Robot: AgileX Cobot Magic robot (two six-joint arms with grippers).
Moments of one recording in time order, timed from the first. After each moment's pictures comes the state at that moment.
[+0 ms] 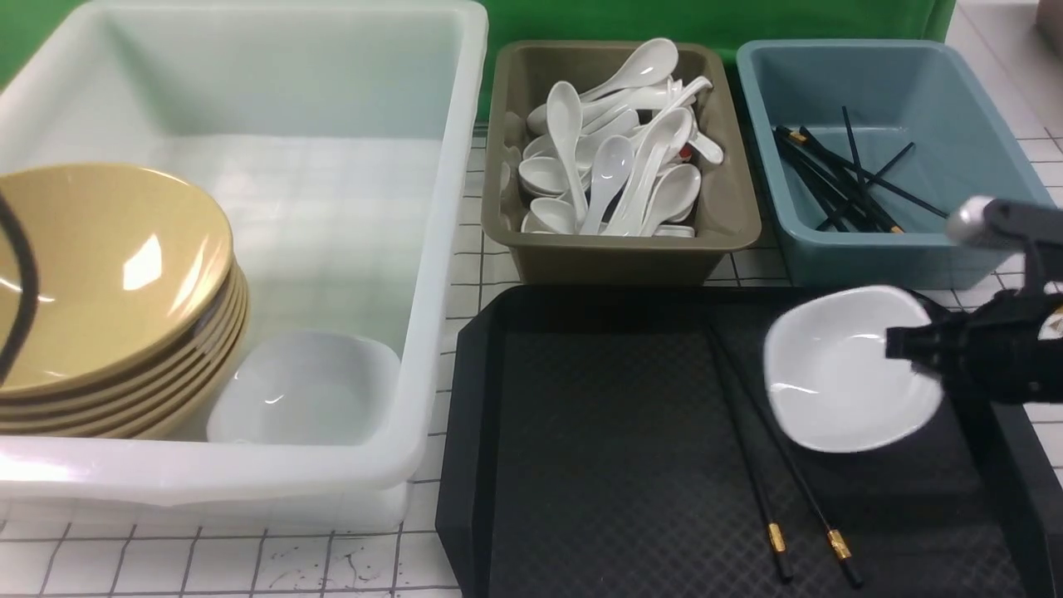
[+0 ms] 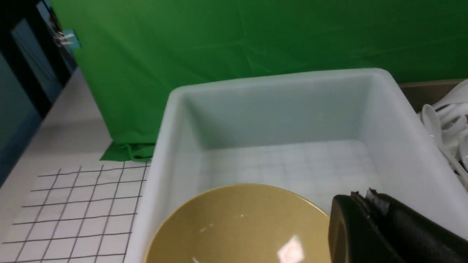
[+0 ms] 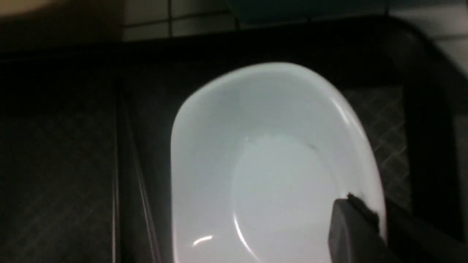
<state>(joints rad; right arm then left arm) 0.11 1.37 -0.68 0.12 0.23 0.09 0.26 0.68 -1.03 -0.29 0.73 0.41</state>
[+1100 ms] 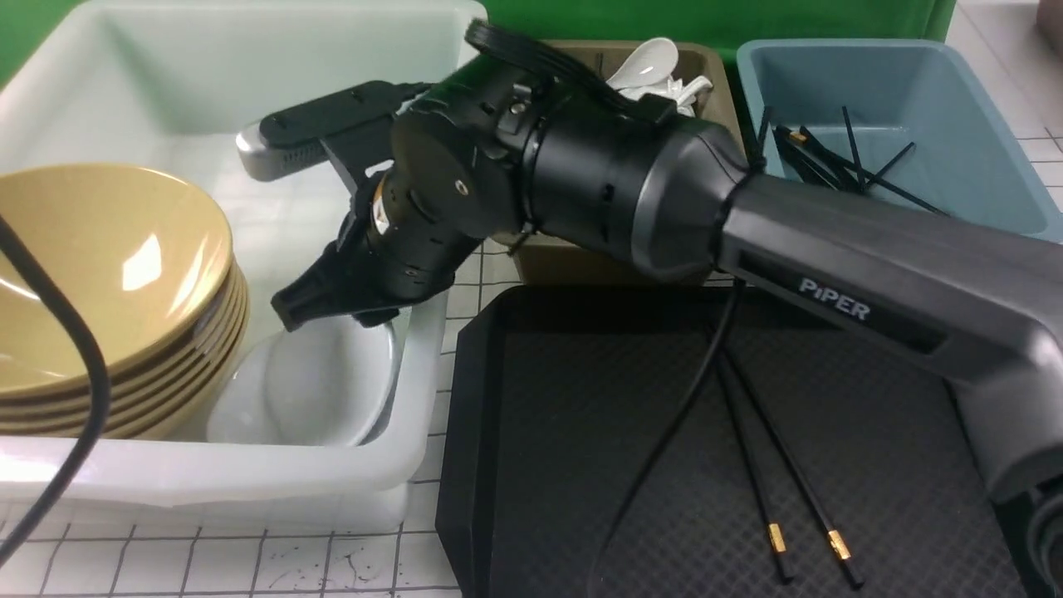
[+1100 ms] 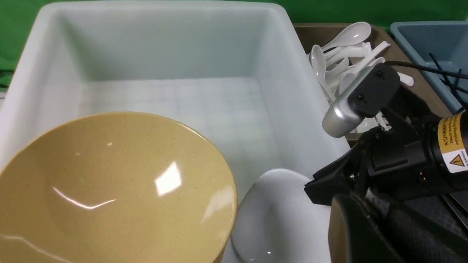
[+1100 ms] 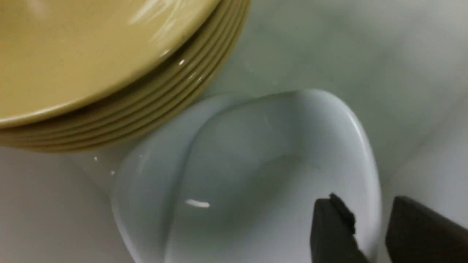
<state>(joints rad) 0.88 2.15 -2.05 -0.04 0.91 0.26 0.15 0.66 -1.02 -0.41 0.95 0.32</state>
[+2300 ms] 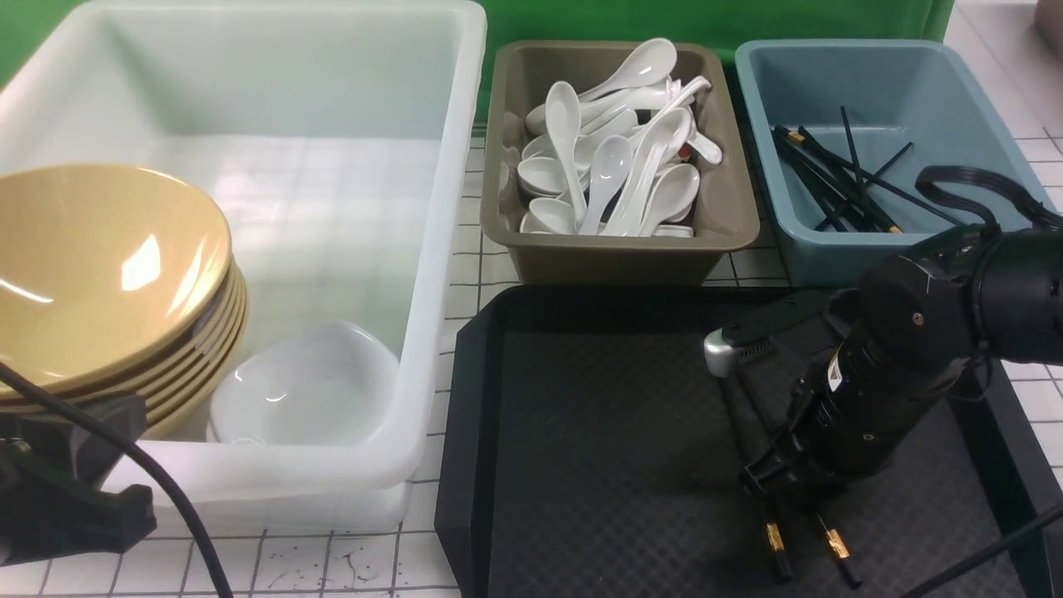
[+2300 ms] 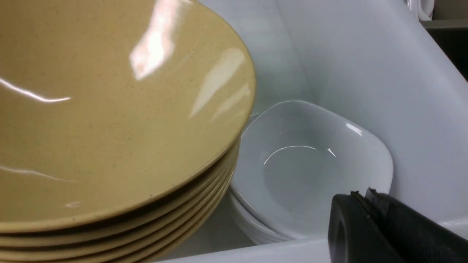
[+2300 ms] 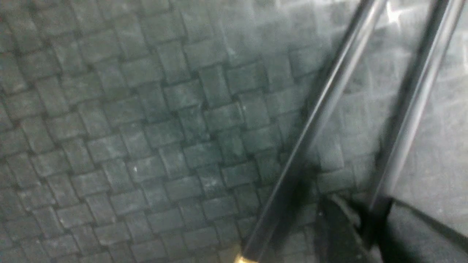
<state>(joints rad) 0.45 1.74 -0.96 0.00 0.74 0.01 -0.01 0.56 -0.45 -0.39 0.53 0.39</state>
